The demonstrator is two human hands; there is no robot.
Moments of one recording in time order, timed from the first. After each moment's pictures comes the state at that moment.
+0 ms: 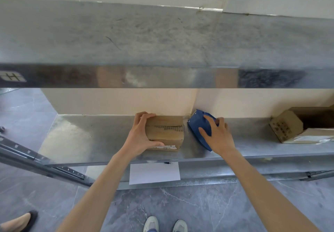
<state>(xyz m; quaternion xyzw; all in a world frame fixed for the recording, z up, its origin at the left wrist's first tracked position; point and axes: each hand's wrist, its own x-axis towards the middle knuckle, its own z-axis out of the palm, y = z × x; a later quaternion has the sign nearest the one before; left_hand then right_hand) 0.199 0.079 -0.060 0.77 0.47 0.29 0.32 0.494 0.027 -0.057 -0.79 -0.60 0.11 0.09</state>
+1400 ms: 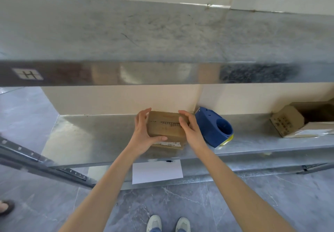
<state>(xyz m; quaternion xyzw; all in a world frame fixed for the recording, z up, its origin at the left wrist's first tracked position) 0.191 0.074 -0.055 0.66 0.48 0.33 0.47 0.384 0.036 -0.047 -0.61 -0.45 0.44 0.48</state>
